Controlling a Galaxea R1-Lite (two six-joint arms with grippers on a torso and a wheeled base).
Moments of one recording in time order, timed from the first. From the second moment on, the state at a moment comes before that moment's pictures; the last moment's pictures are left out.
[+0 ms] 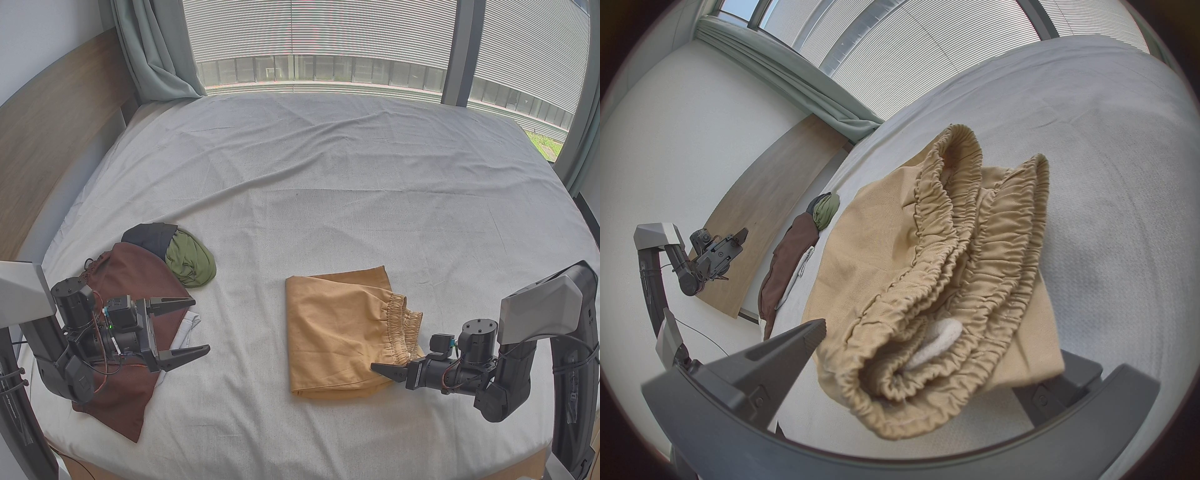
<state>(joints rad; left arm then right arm) 0.01 2.12 -0.40 -1.55 -1.14 0.20 0.32 2.44 -0.43 -1.54 0.46 0.37</state>
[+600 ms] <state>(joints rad) 0.01 2.12 -0.40 -1.54 -1.14 0.20 0.32 2.44 -0.44 -1.54 0.46 0.37</state>
